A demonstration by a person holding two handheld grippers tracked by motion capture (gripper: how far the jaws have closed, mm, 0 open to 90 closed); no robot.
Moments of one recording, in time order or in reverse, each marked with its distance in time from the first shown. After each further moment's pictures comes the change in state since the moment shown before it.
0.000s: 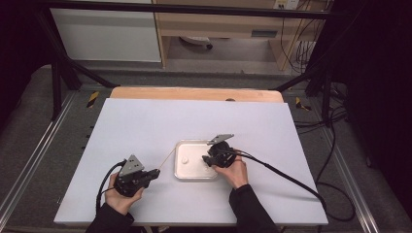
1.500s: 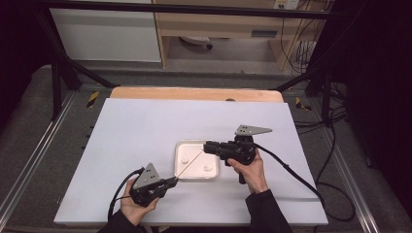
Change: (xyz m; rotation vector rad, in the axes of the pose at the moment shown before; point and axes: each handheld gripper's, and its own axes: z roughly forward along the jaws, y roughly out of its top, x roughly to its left) left arm -0.046 0.007 0.013 -0.078 -0.133 0.115; right arm -0.003 0.015 -0.099 -0.426 0.425 0.148
